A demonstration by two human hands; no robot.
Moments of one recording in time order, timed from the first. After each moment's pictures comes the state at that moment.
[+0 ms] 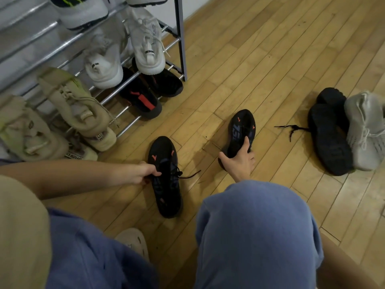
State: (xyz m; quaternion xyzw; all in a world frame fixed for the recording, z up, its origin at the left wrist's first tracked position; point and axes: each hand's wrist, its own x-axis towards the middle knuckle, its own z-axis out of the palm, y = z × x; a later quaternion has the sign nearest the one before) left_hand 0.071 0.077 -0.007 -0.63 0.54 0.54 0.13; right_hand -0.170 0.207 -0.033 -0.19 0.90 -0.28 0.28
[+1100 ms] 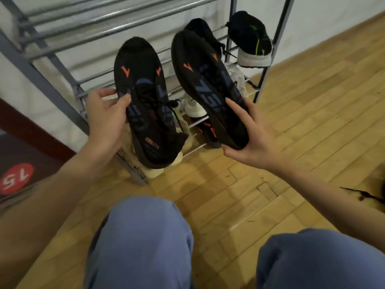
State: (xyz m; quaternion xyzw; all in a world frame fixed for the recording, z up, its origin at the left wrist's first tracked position) left_hand 0.195 0.025 0.238 -0.61 0.48 0.33 -0.54; right_hand -0.083 0.093 0.160 -0.75 0.56 -0.35 0.05
